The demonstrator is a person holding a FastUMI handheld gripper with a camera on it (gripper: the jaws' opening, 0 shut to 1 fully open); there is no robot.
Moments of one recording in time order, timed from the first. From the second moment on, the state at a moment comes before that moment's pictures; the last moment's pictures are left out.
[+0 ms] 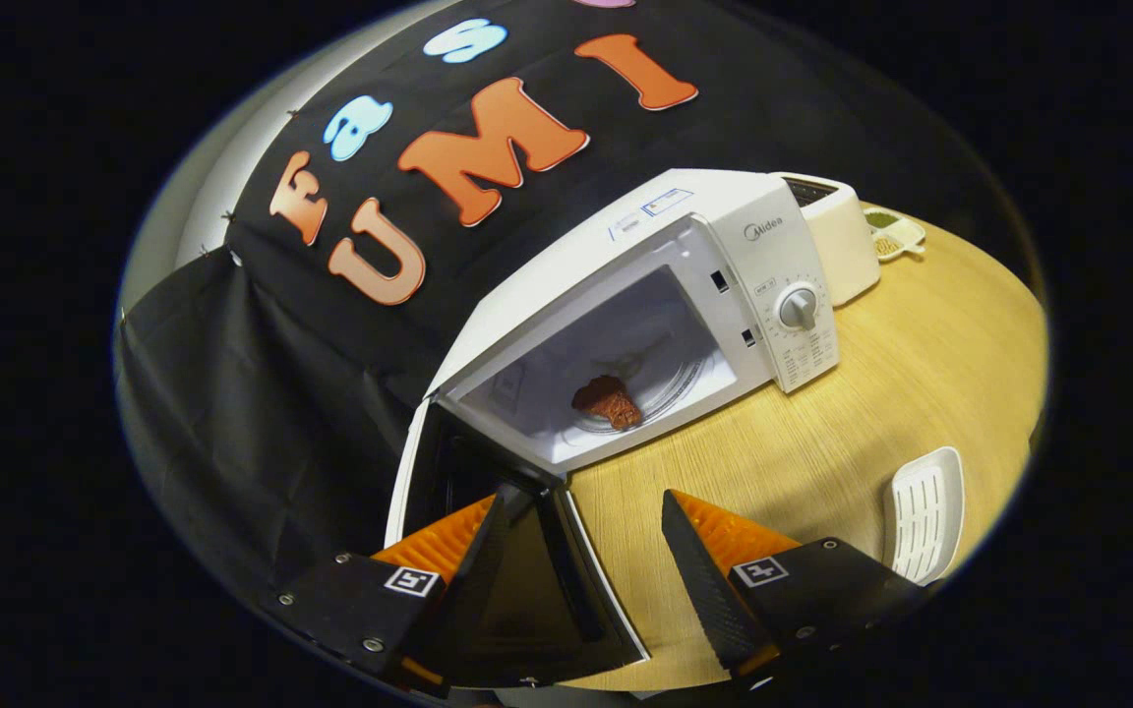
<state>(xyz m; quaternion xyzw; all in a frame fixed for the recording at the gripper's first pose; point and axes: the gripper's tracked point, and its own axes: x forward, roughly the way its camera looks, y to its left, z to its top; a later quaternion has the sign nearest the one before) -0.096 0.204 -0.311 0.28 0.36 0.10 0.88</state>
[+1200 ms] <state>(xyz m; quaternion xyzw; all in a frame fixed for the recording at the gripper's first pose) -0.209 0.378 -0.239 0.13 0.37 0.29 0.87</state>
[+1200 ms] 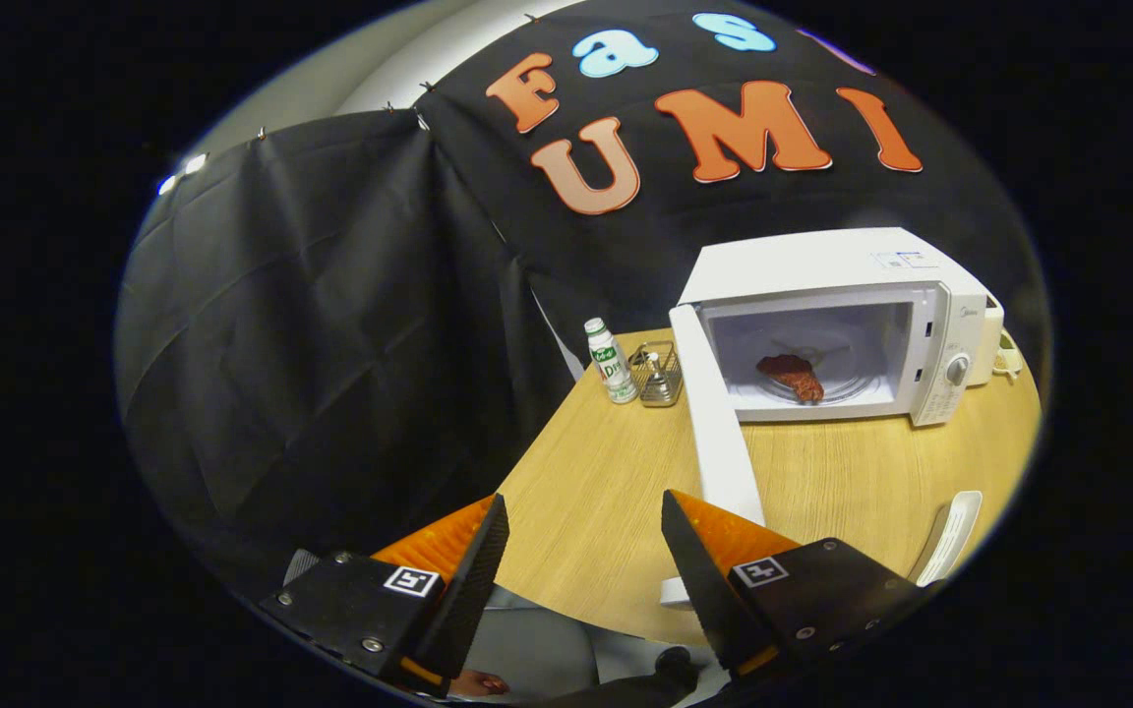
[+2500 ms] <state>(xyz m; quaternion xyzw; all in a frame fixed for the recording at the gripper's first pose) -0.102 0.223 -0.300 0.07 0.36 0.06 0.93</state>
